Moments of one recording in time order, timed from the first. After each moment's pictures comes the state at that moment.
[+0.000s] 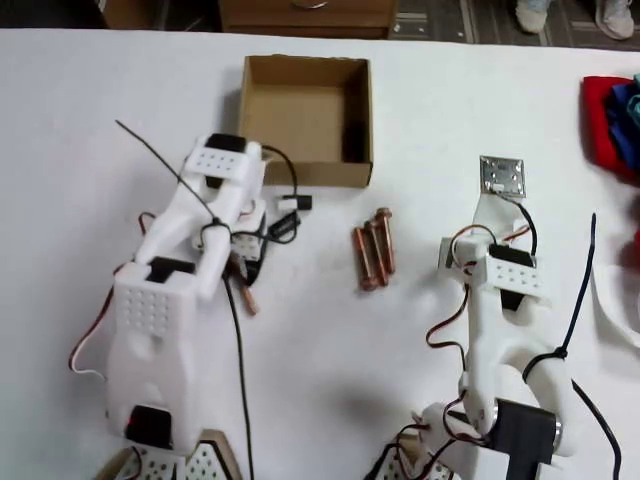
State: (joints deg) left arm 3.3 41.8 -18.1 97.3 2.6; right arm 9.7 -15.4 50.1 38.2 8.4
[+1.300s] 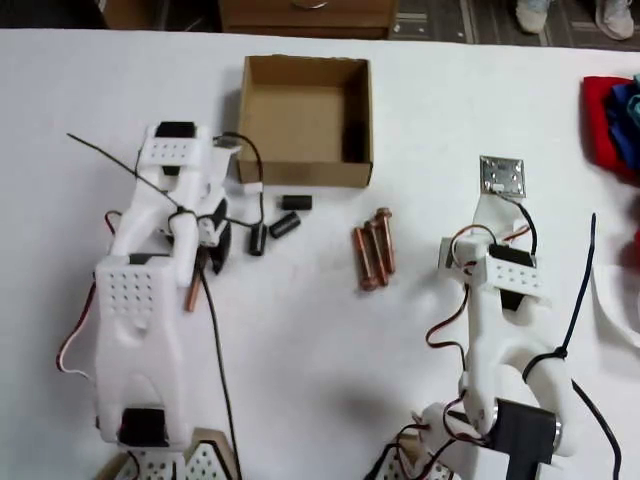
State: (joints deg) left arm -6.6 51.7 -33.0 101.8 -11.4; right arm 9.7 -15.4 50.1 38.2 8.4
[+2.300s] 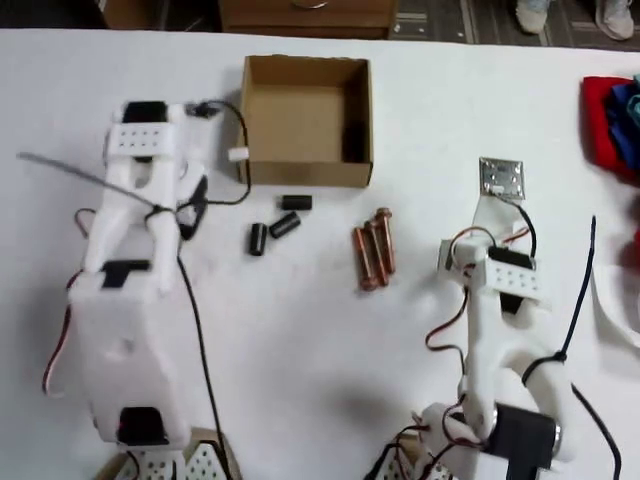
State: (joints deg) left arm -9.1 28.5 -24.0 99.9 -16.0; right arm 9.7 -18.7 53.0 38.1 8.4
